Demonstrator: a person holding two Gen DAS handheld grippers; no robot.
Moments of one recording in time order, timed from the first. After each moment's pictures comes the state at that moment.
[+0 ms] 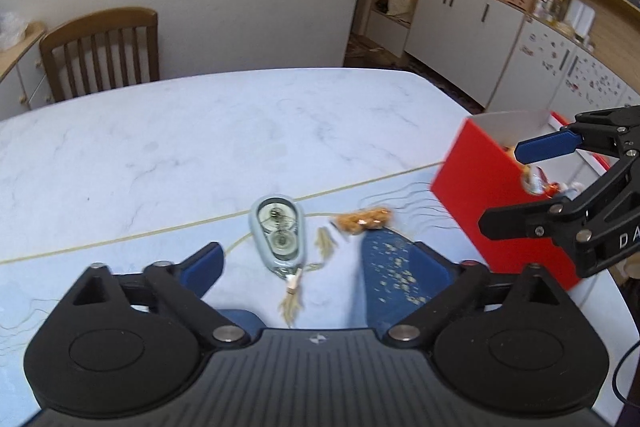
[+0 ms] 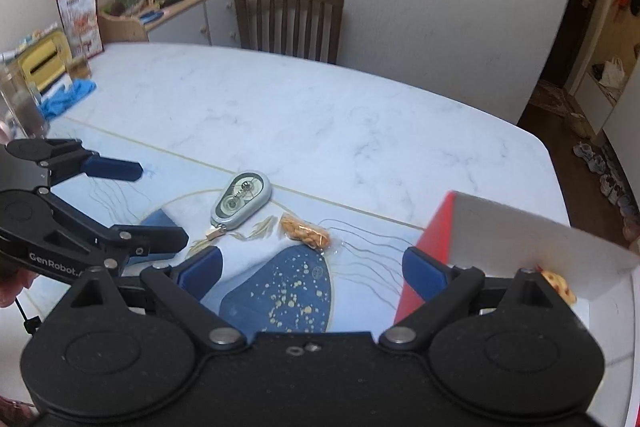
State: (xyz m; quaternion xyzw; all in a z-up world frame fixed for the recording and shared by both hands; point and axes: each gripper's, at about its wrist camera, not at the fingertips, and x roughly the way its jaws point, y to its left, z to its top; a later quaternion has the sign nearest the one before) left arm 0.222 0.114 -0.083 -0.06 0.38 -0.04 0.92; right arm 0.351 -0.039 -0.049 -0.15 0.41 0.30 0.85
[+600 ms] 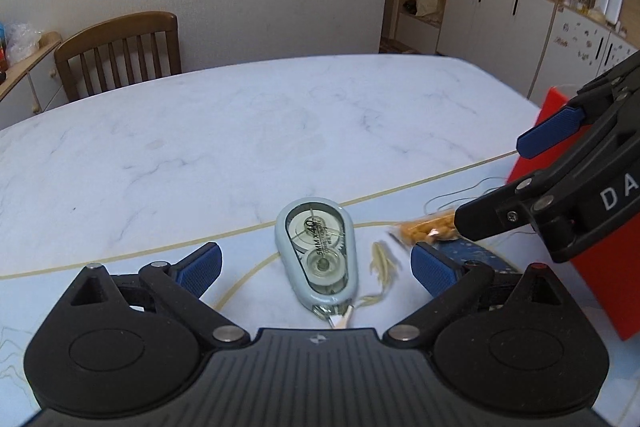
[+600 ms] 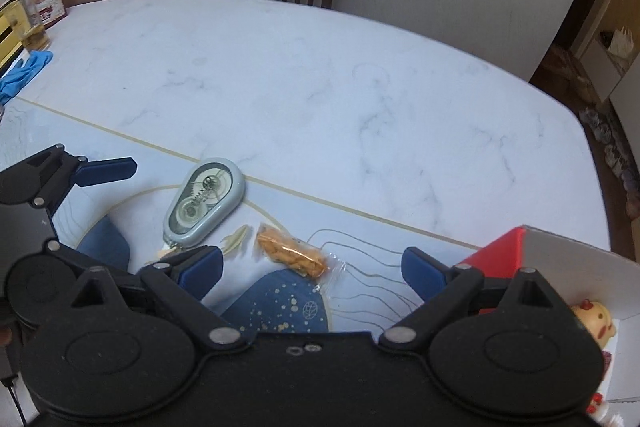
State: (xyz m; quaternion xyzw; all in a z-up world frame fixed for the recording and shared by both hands) left arm 0.271 0.109 -0.146 -0.01 0.37 0.01 0.93; right arm 0.418 0.007 -0.102 -0.16 0.49 0.28 0.81
